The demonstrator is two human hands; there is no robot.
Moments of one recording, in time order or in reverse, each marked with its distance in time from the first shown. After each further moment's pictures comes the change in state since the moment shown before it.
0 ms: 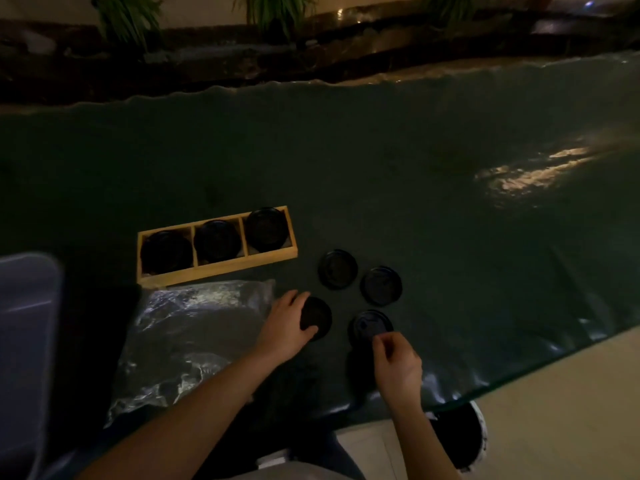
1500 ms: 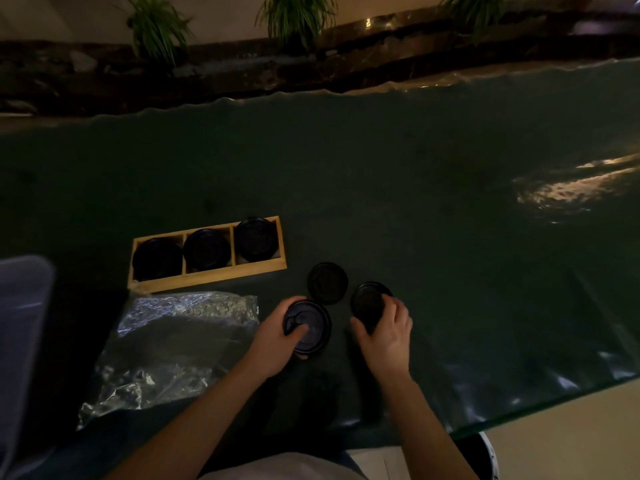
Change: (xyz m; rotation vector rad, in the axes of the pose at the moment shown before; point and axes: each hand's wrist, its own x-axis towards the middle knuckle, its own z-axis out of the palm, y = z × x) left_hand -0.002 0.035 0.009 -0.647 0.152 -0.076; right_hand 0.080 -0.021 -0.009 -0.147 -0.004 -0.281
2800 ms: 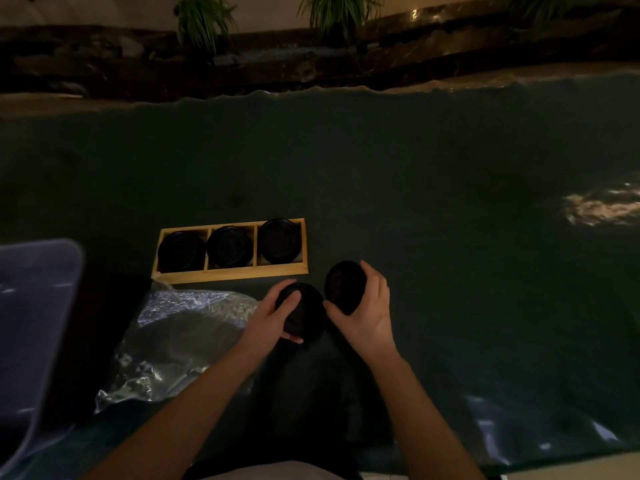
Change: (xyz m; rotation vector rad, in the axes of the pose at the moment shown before) left_hand 0.020 0.021 -0.037 -0.498 0.142 -0.249; right_hand 0.042 -0.071 0.020 0.242 -0.164 -0.274
